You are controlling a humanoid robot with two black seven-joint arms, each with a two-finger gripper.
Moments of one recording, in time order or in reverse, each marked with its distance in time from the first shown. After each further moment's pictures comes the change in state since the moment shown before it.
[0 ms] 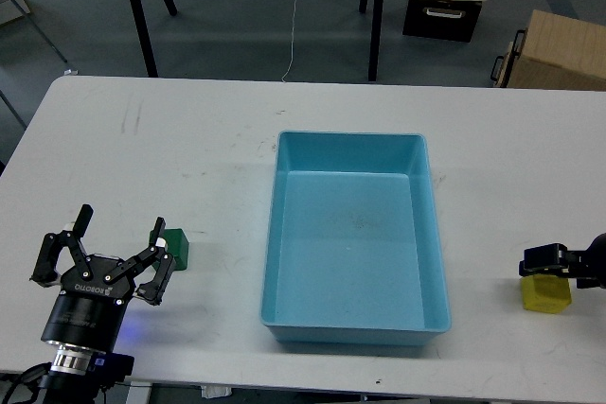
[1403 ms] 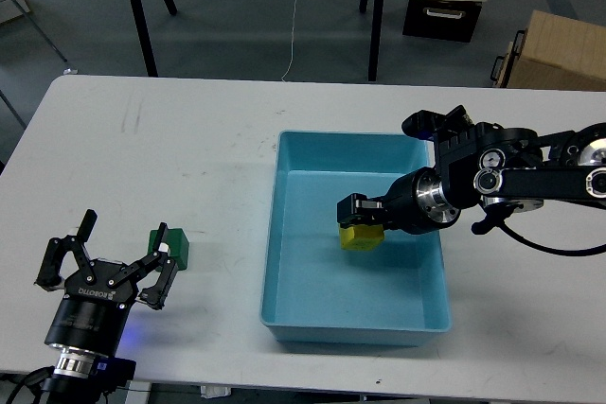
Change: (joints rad) left arm 0.004 0.000 0.007 0.010 0.008 0.000 0.000; right arm 0.291 0.638 -0.076 -0.162 0.324 -0.178 -0.039
